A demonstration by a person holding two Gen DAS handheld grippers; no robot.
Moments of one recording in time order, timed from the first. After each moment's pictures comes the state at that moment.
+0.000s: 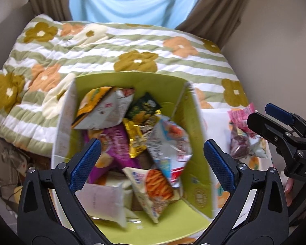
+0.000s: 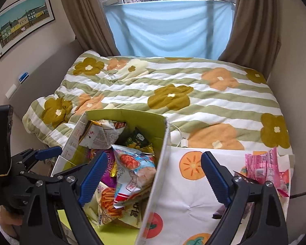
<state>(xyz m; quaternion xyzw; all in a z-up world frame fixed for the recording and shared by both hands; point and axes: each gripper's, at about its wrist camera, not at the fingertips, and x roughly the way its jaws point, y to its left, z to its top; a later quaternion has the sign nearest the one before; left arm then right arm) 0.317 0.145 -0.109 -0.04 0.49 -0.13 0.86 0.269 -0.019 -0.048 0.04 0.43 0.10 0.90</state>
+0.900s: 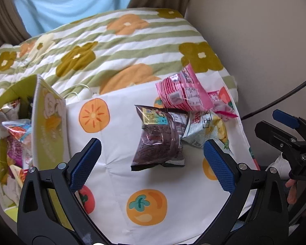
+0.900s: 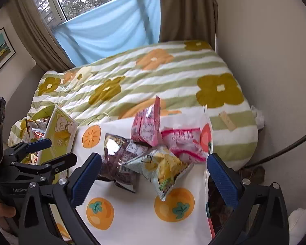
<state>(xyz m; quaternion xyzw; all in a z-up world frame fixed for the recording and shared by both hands) 0.285 -0.161 -0.163 0.07 0.53 -0.18 0.82 0.186 -0.312 -0.107 0.14 0.46 0.01 0.88</state>
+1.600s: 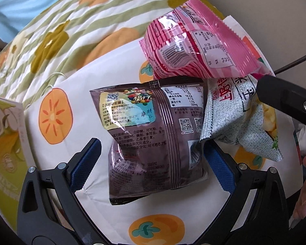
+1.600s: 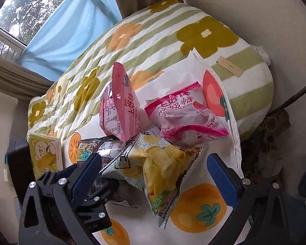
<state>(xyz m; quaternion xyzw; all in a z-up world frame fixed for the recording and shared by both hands) 0.329 -0.209 -0.284 0.17 0.61 -0.21 0.75 0.227 -0.333 -0.206 0.31 0.51 -0.05 0.80</state>
